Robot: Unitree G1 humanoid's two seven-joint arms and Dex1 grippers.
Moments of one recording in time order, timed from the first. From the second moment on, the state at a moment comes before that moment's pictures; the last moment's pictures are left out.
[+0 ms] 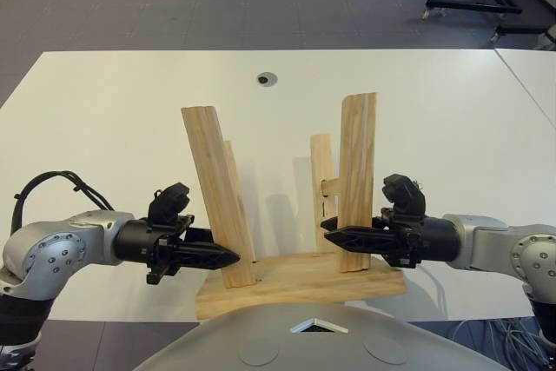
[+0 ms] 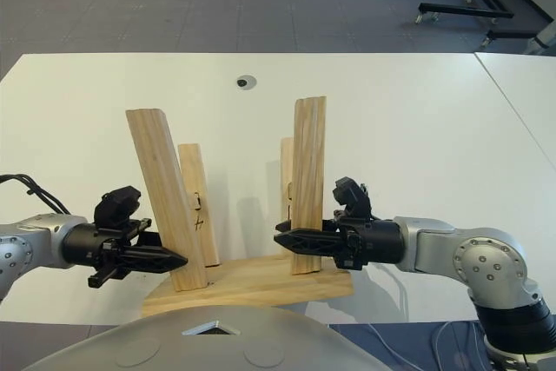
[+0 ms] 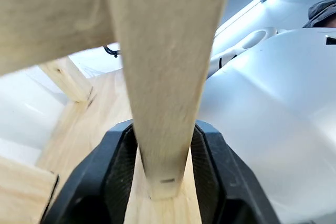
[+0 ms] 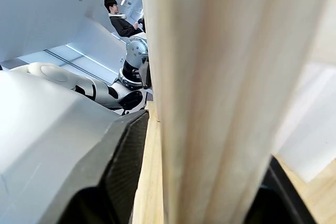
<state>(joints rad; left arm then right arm) 0.16 0.86 0.01 -0.44 -1.20 1.02 -1.17 0.18 -0.84 -0.08 -0.51 1.57 1.10 0.67</state>
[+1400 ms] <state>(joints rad) 0.21 0.81 0.17 0.03 -0.24 -0.30 -1.21 0.40 -0.77 -0.30 -0.33 0.71 0.47 0.94</state>
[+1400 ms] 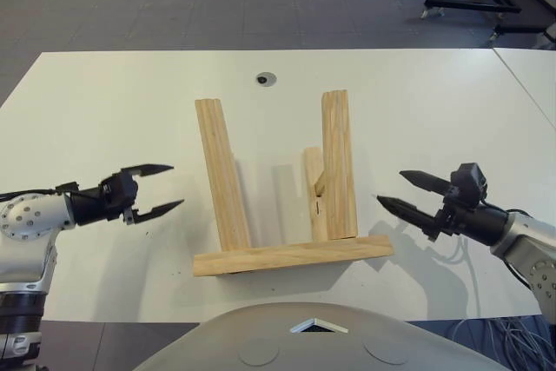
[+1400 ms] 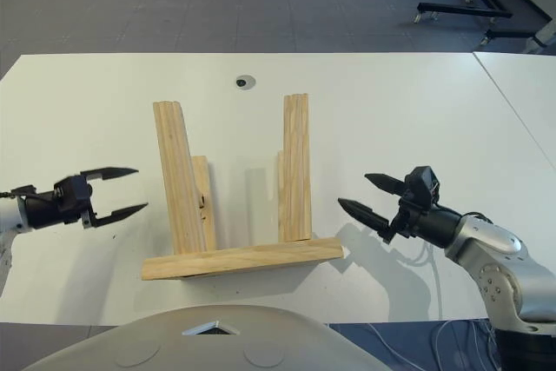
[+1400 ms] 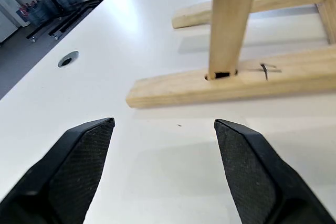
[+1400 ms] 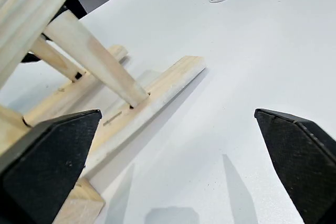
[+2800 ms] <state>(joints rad) 0.46 0.93 -0.06 -0.26 -0.27 -0.38 -1.19 0.38 -0.76 0.06 -0.34 0.43 0.18 1.19</state>
